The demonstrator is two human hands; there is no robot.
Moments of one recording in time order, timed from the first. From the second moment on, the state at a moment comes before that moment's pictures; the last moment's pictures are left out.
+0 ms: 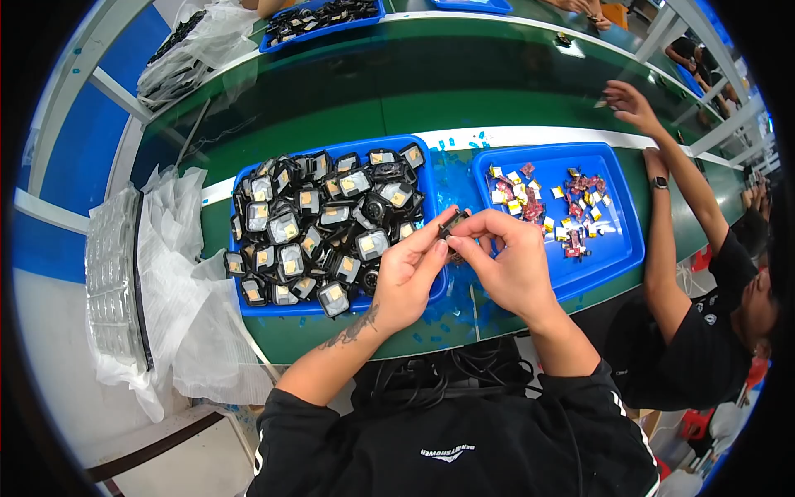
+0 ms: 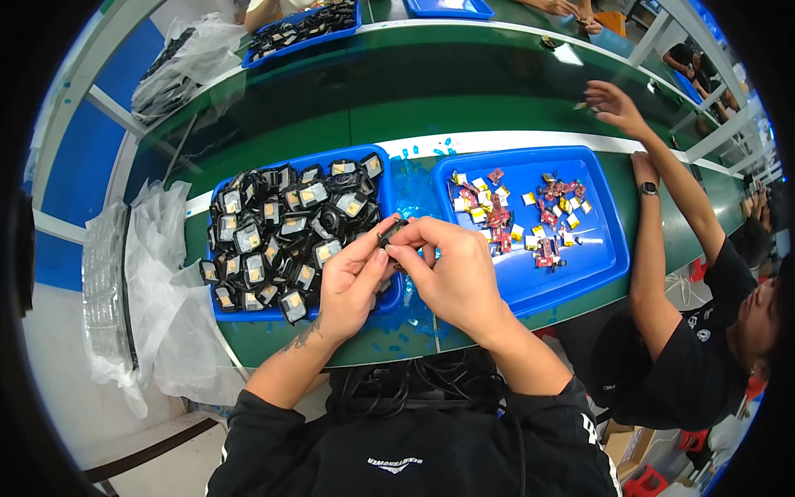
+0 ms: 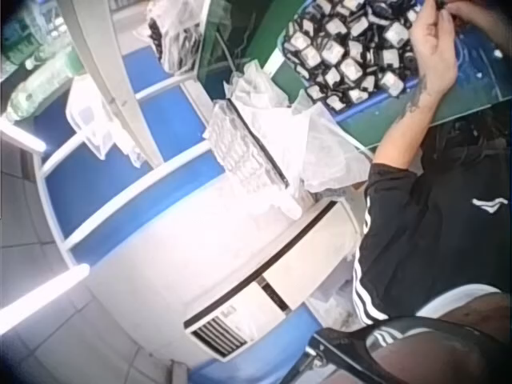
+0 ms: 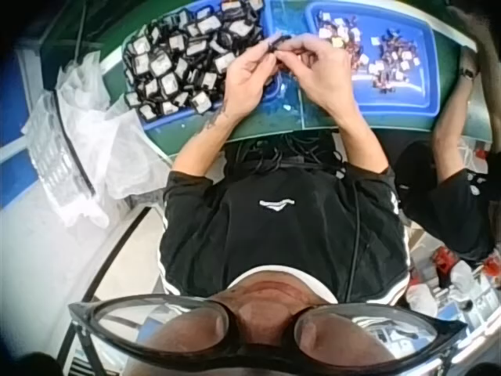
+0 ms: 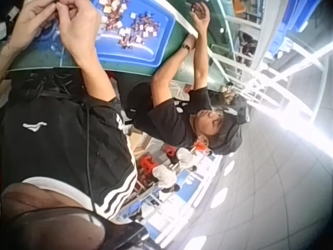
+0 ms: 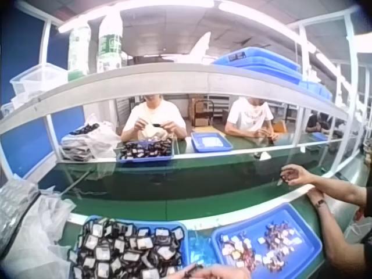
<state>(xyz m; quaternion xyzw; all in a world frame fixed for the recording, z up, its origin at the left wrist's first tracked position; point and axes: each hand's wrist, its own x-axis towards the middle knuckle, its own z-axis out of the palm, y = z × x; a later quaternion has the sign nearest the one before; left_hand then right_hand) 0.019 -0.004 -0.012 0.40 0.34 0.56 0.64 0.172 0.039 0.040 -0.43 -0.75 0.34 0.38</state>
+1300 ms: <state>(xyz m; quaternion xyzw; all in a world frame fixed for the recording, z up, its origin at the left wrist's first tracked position) 0.022 -0.004 -0.015 0.40 0.33 0.58 0.63 0.176 0.045 0.039 -0.43 -0.75 0.28 0.42</state>
